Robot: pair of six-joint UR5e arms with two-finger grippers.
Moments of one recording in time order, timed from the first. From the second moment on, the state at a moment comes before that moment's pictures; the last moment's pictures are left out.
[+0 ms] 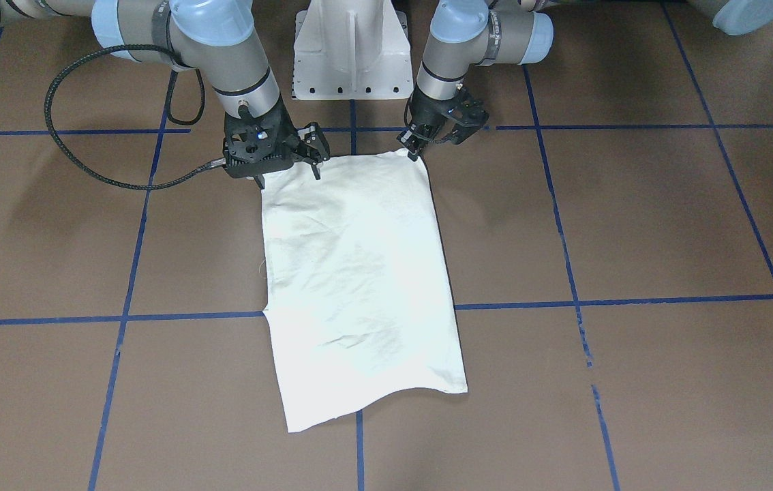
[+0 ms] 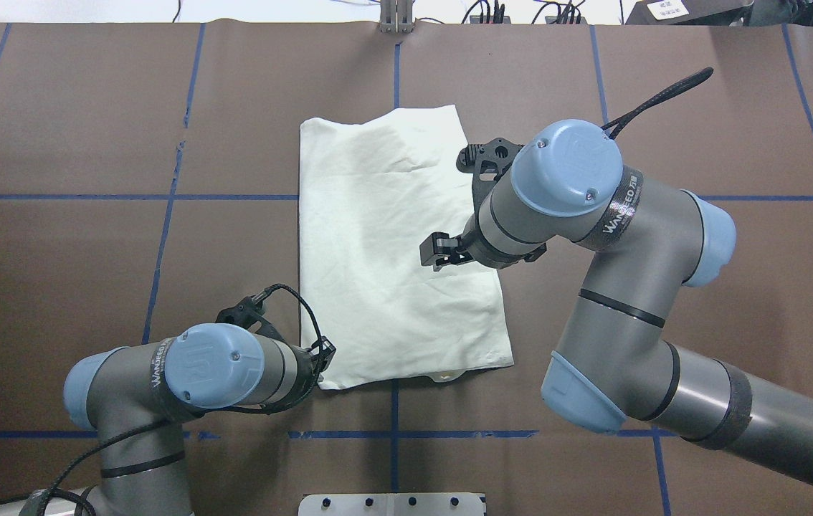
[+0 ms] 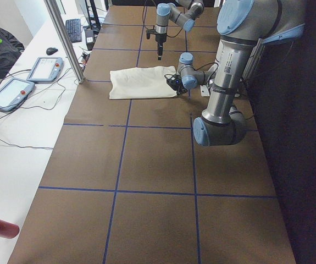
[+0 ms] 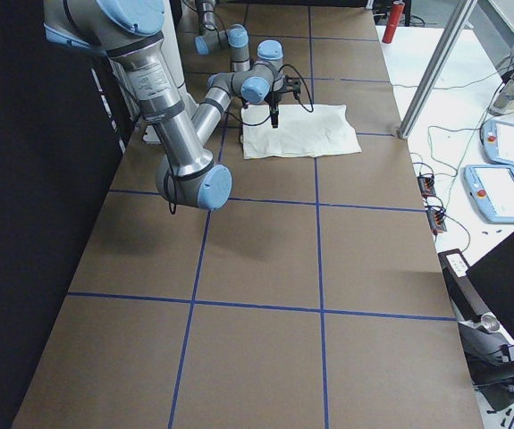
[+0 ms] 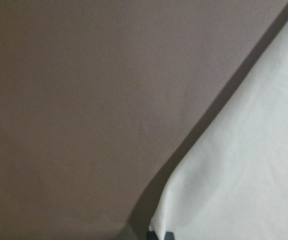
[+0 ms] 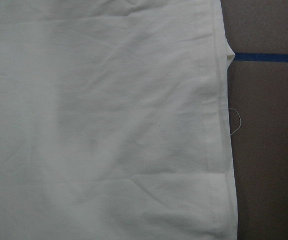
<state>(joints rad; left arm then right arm) -0.28 -1.98 -1.85 -1.83 -1.69 -2.14 0.56 -1.00 1.87 -1.57 1.92 1.14</state>
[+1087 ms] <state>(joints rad) -0.28 -1.98 -1.96 -1.71 -1.70 -2.02 0.35 -1.03 1.85 -1.56 1.73 1.83</state>
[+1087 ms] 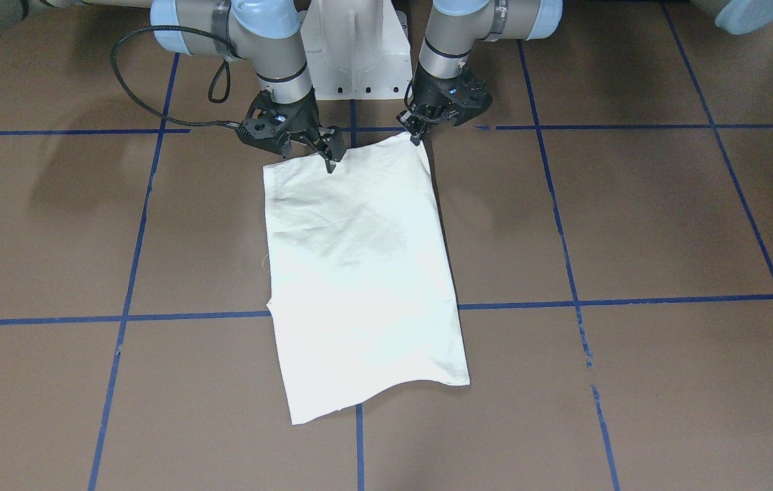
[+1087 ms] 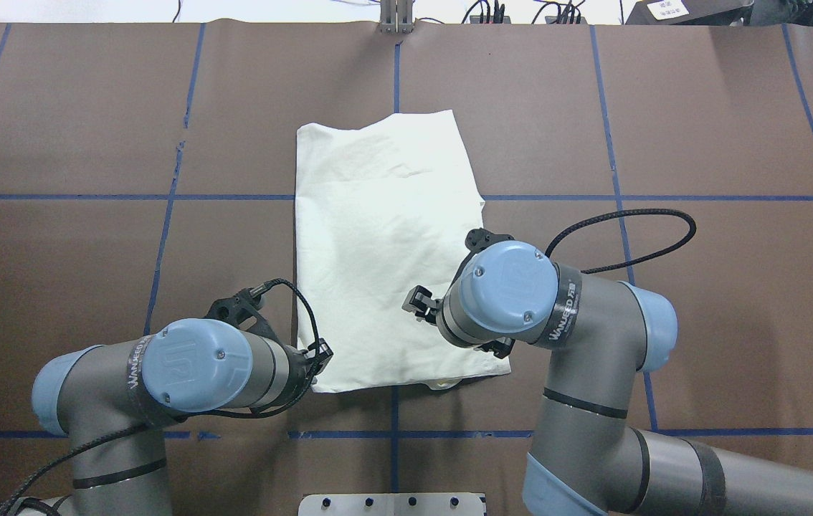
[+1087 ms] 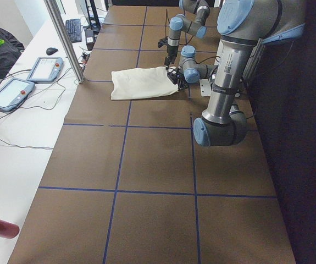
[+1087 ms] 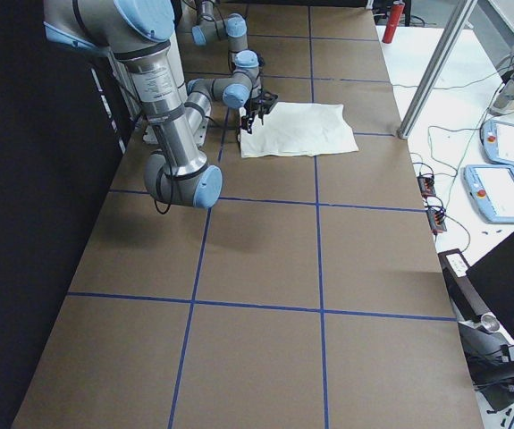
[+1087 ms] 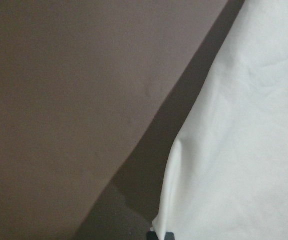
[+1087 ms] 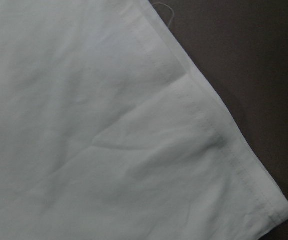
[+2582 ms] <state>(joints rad) -0.28 -1.98 -1.95 -1.71 -1.69 -2.02 0.30 -1.06 1.77 -1.56 1.68 1.88</state>
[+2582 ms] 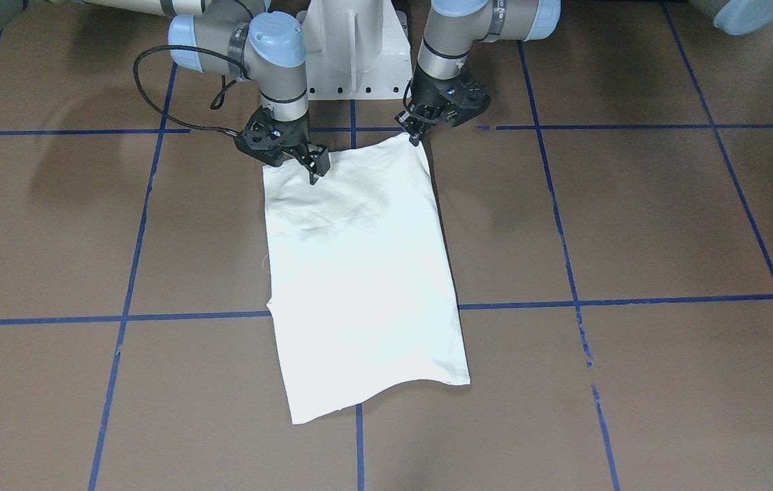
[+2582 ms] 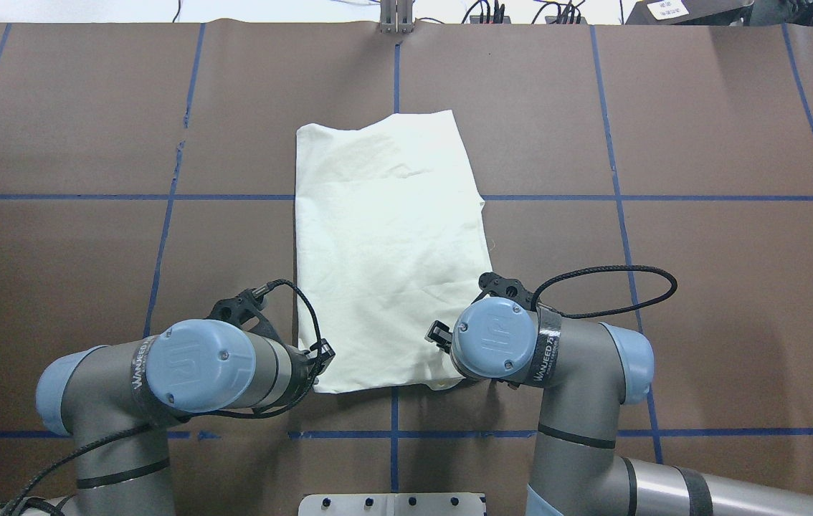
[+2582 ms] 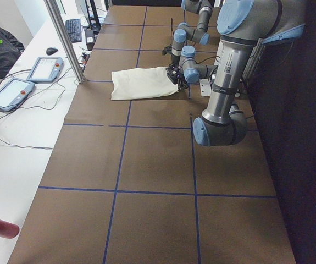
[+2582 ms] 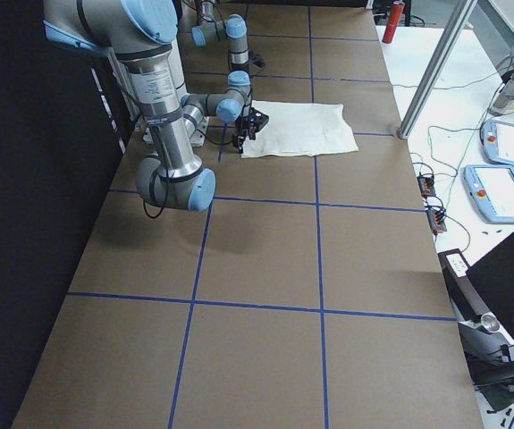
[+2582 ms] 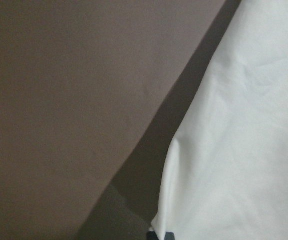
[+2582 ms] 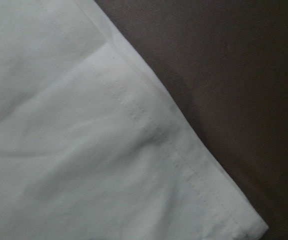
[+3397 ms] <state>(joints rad) -0.28 -1.98 -1.95 -1.71 -1.69 -2.02 0.30 -1.05 1.77 -1.56 1.68 1.88</state>
